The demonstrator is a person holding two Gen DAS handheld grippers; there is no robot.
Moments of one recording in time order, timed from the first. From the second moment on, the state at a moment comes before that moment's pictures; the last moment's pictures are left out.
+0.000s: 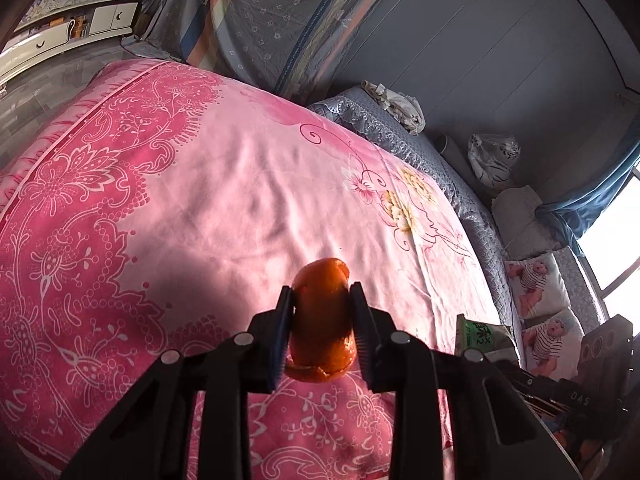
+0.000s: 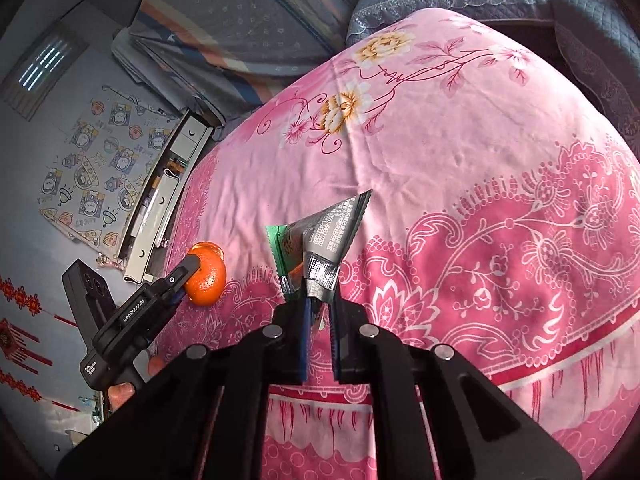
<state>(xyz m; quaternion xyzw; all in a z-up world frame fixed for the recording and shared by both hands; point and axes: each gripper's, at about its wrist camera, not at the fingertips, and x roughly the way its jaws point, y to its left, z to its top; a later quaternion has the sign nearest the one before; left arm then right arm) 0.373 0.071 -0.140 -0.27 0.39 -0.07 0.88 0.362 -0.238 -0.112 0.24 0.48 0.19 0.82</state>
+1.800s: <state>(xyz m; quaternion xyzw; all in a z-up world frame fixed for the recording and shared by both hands) 0.069 -0.340 -0.097 0.11 0.32 -0.55 0.77 -0.115 -0.538 -0.117 0.30 0.32 -0.22 0.87</state>
